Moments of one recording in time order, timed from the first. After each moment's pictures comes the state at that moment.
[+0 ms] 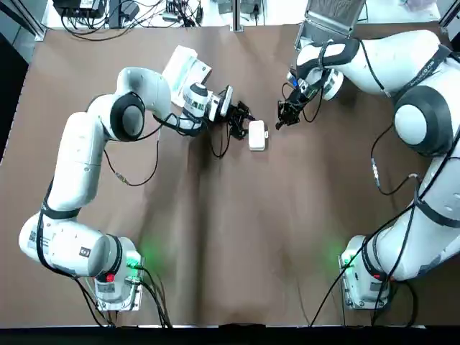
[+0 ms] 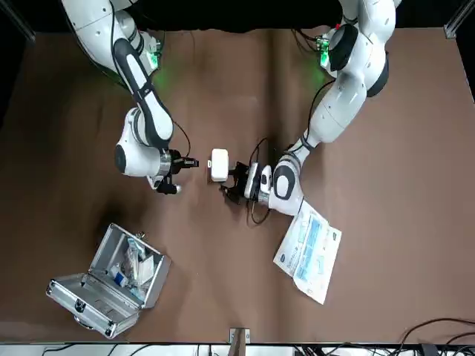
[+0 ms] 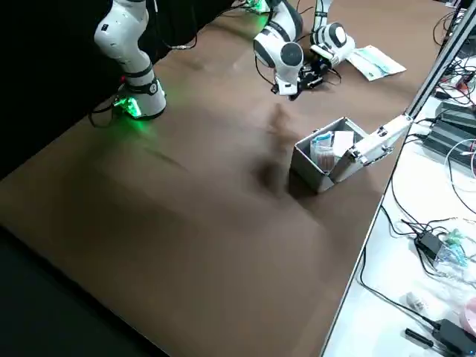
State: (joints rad) left arm -0.26 1.21 -0.46 -1.37 -1.24 2.14 2.47; right arm 0.35 0.43 0.07 -2.10 0.89 2.26 -0.13
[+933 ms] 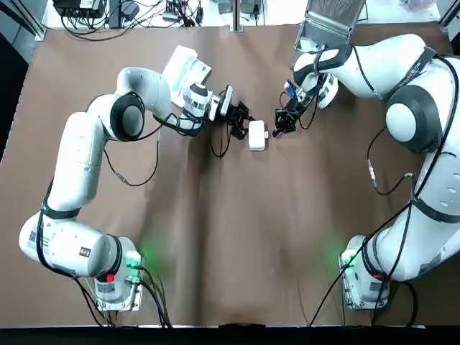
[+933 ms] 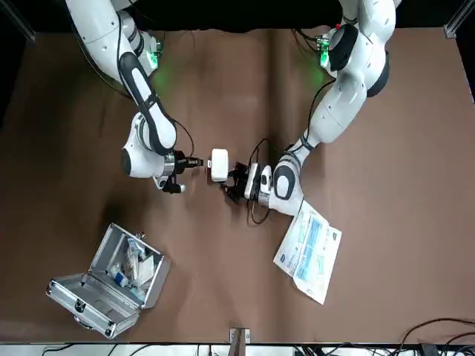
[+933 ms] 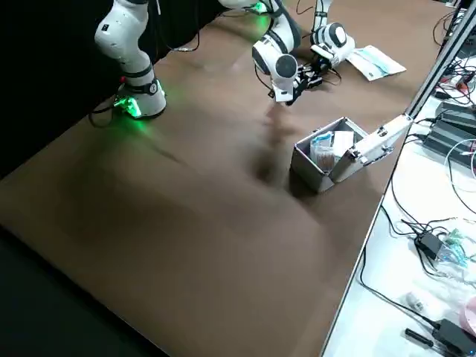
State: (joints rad) left arm -0.26 1.21 -0.46 -1.37 -1.25 2.14 2.46; right arm 0.37 0.50 0.07 -2.10 0.99 2.28 -0.23
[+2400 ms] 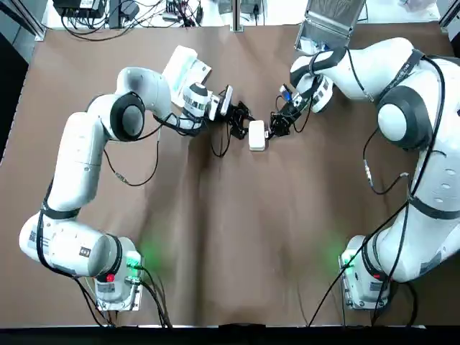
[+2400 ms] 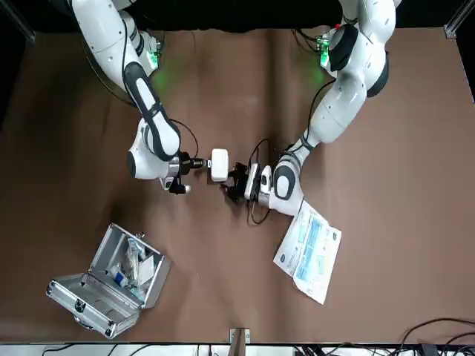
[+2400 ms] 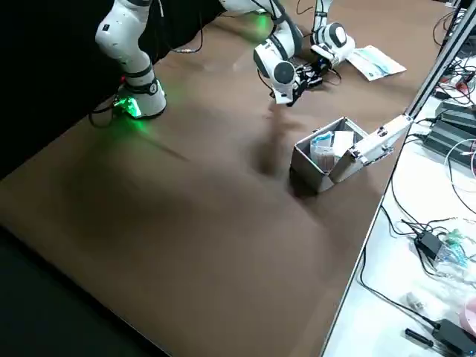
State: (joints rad) left arm -0.25 1.21 -0.46 -1.37 -1.25 2.14 2.45; right arm 0.39 0.55 0.07 -2.08 1.11 2.28 -0.33
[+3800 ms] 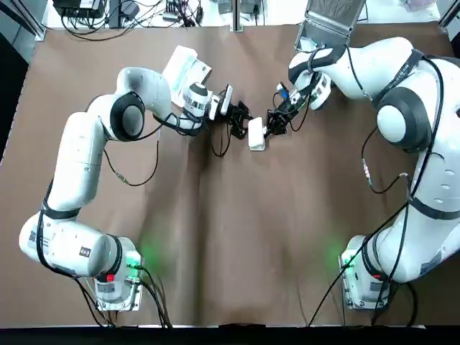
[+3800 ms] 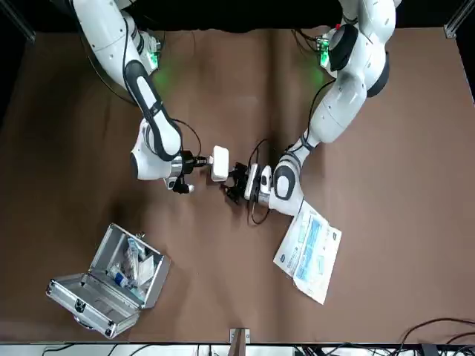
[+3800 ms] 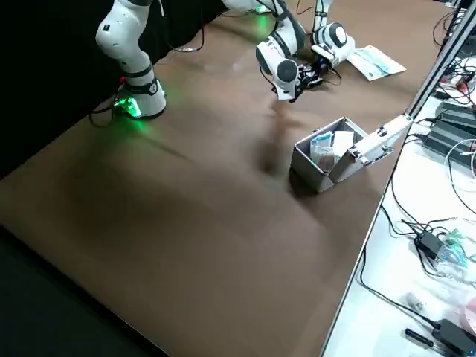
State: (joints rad) left arm -0.25 1.21 -0.46 -1.37 -1.25 2.14 2.44; right arm 0.41 0.55 0.07 -2.05 1.14 2.22 -0.31
